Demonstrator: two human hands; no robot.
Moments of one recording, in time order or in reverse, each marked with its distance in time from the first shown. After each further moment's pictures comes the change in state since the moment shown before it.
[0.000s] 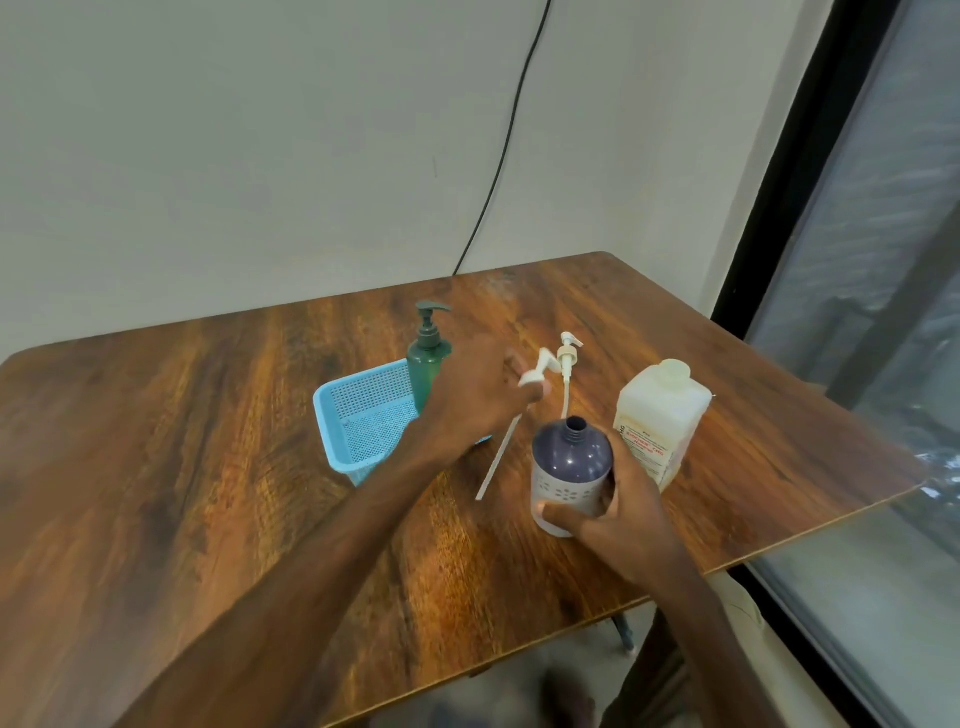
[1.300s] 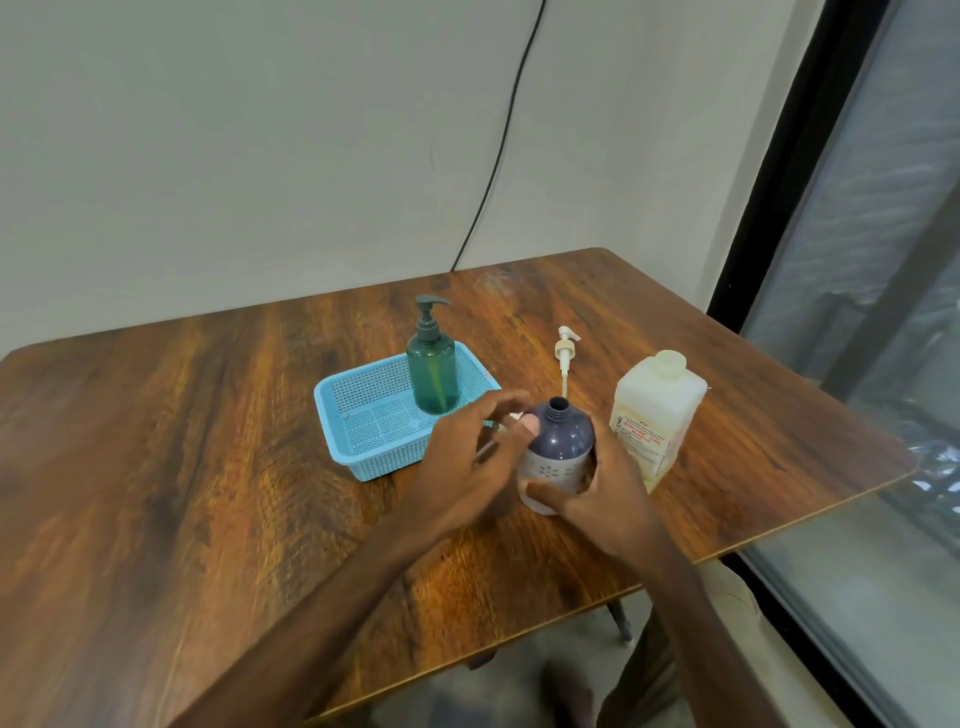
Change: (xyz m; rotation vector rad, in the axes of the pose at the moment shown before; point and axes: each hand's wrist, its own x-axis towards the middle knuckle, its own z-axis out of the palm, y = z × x) left_hand -0.068 -0.042 0.029 -0.370 0.046 0.209; right_hand 0.011 -0.007 0.008 -0.070 -0.018 -0.035
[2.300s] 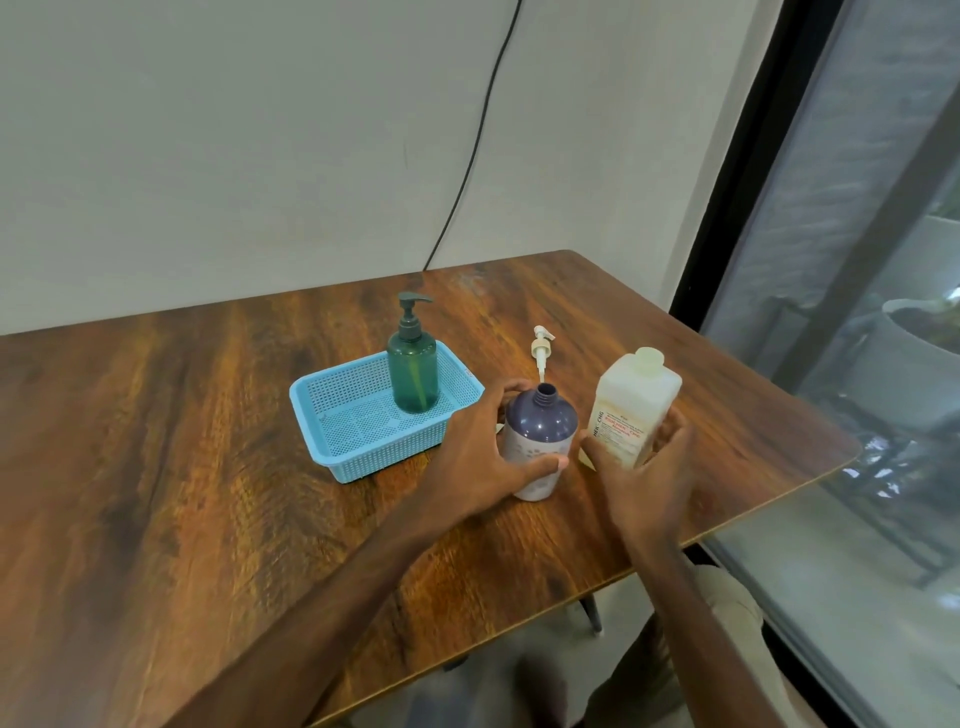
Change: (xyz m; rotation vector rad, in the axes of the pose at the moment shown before) left_hand 0.015 -0.010 0.022 -0.012 -0.093 0.023; right_hand 0.002 0.042 -0.012 -0.066 0.732 0.169
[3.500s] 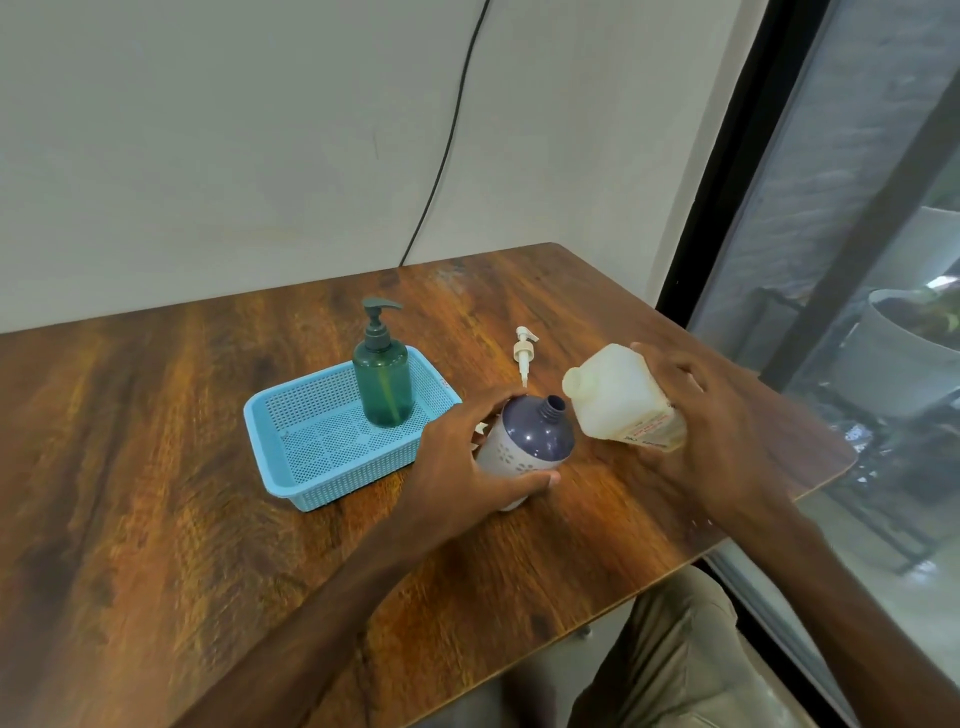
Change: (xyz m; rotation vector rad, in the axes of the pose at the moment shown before) left_hand 0.013 -0.009 0.004 0.036 0.040 0.017; right_hand 0.080 -0.020 -0.066 -0.466 -0.344 -0.540
